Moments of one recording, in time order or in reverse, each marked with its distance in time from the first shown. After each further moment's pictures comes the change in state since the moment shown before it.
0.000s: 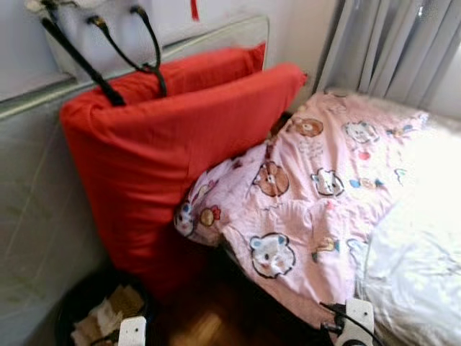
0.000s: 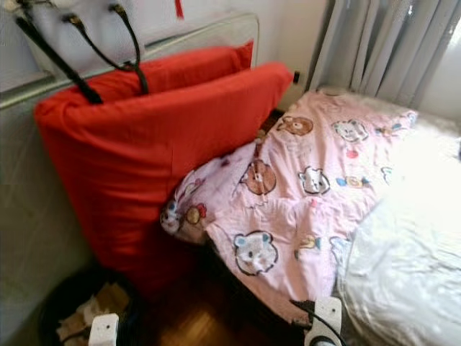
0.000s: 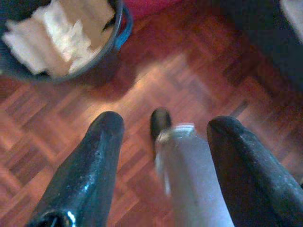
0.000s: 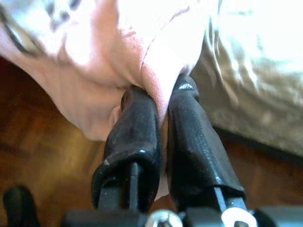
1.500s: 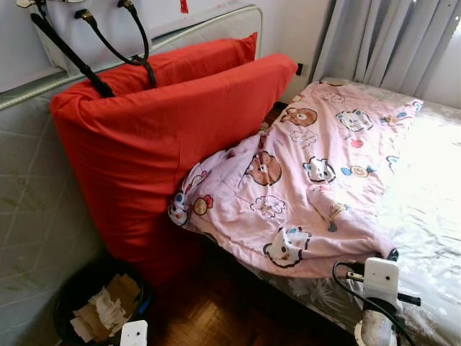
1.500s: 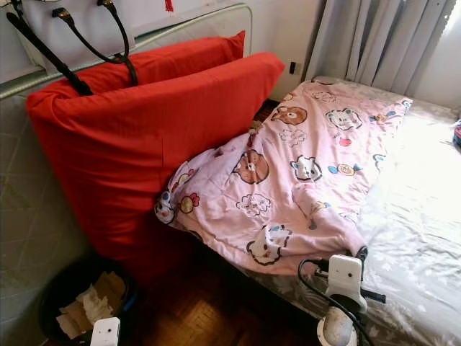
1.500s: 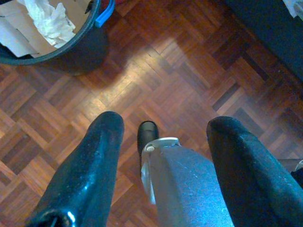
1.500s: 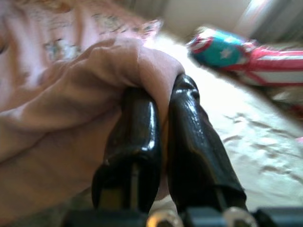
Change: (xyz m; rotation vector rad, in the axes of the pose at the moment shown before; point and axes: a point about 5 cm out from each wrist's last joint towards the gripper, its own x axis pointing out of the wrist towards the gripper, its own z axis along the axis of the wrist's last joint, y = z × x) left arm 0.000 0.001 -0.001 0.005 -0.002 0.006; right arm -0.010 -0.008 0.064 -0.219 -0.519 -0.257
